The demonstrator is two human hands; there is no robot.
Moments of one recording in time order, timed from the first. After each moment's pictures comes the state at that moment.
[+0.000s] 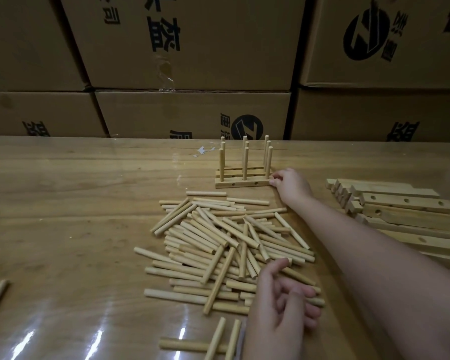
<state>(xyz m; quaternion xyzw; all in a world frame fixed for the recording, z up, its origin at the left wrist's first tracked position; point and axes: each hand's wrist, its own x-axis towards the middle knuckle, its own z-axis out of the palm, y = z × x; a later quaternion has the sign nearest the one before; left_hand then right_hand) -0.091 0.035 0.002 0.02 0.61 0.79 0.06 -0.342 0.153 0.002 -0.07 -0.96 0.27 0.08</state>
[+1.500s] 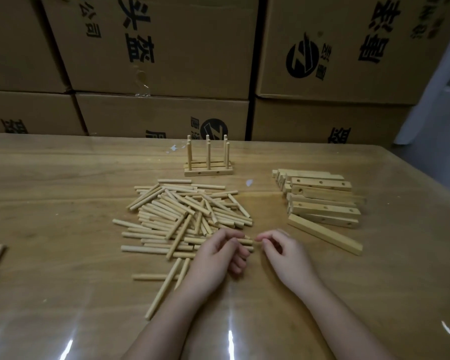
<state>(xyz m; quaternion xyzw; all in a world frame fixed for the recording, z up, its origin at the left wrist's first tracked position) -0.084 0.028 0.011 0.07 0.69 0.71 0.08 -0.085 0.189 -0.006 0.03 -0.89 0.43 0.15</state>
